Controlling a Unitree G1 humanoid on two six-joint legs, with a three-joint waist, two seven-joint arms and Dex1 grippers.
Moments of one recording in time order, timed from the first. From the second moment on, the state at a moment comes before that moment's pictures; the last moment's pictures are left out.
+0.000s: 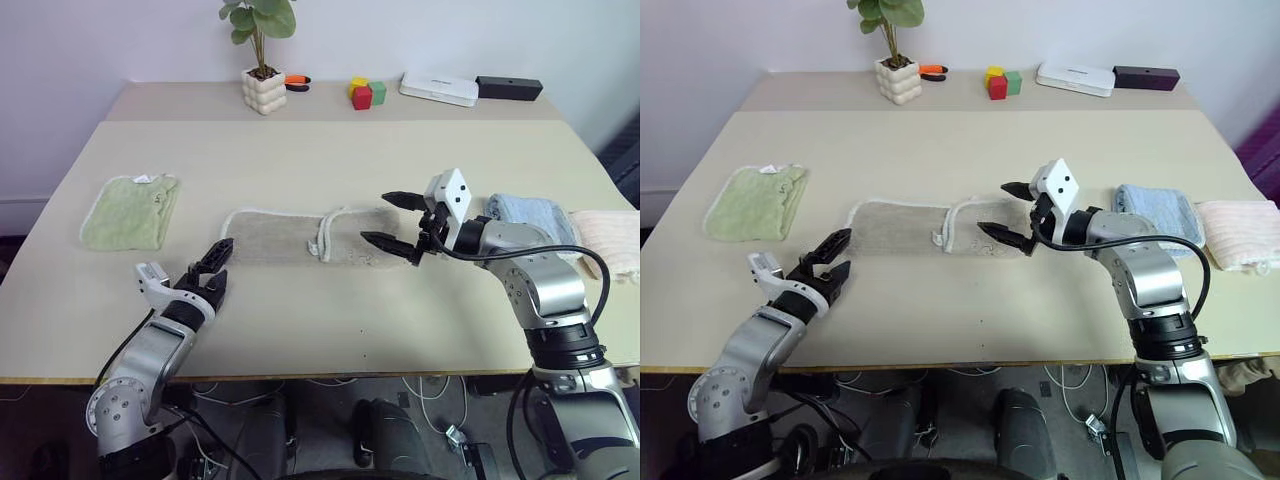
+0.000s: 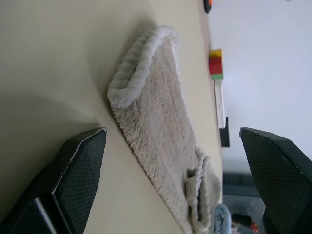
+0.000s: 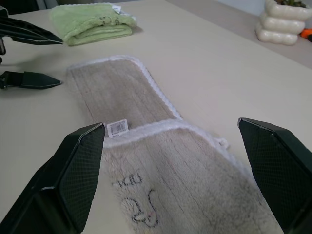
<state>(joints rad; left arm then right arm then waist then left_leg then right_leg) -0.01 0.09 0.43 -0.34 -1.64 0.69 0.44 -0.52 -0.56 0.03 -0.04 0.36 0.41 0.91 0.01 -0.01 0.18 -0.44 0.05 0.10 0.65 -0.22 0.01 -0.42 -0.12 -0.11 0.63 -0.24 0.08</state>
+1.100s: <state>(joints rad) -0.39 0.23 0.22 -0.19 -1.42 0.68 0.24 -0.41 -0.66 -0.09 -0.02 0.38 0.42 0.91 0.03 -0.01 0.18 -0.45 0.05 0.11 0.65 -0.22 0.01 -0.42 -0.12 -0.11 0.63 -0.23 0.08</state>
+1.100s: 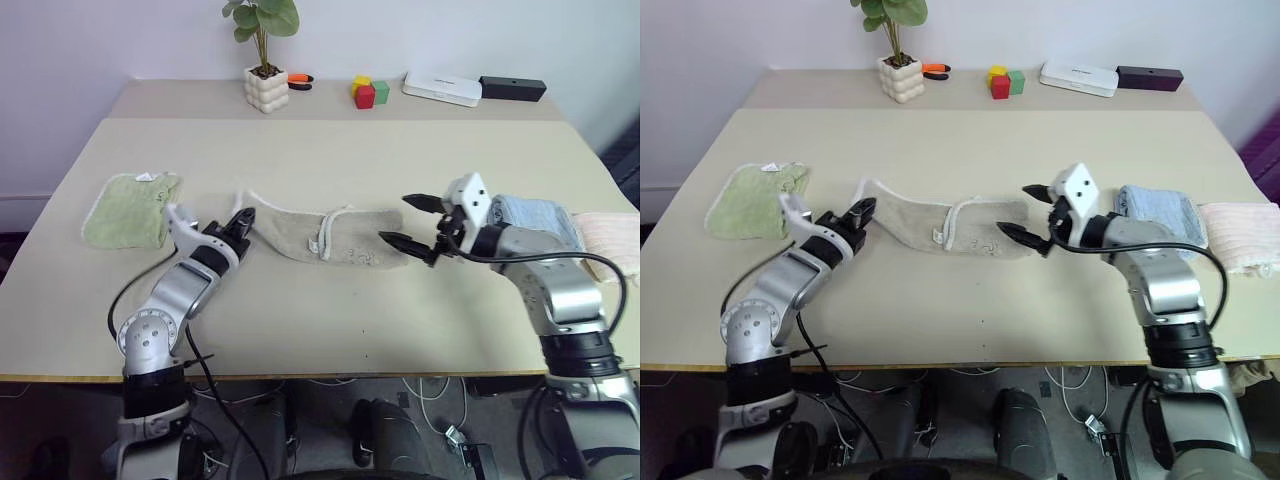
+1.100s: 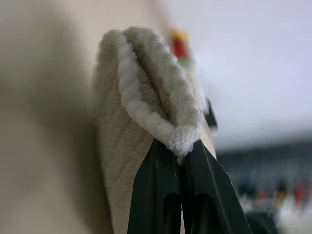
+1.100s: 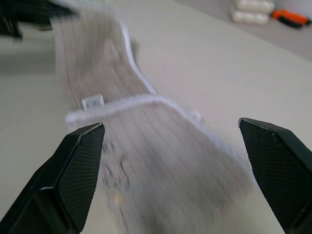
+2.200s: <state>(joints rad) -0.87 -0.07 -0.22 0.64 -0.48 0.62 -0.69 -0.13 -0.73 -0.37 -0.39 0.58 0.59 0.76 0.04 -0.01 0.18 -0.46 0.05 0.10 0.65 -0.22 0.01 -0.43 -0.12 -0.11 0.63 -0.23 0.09</state>
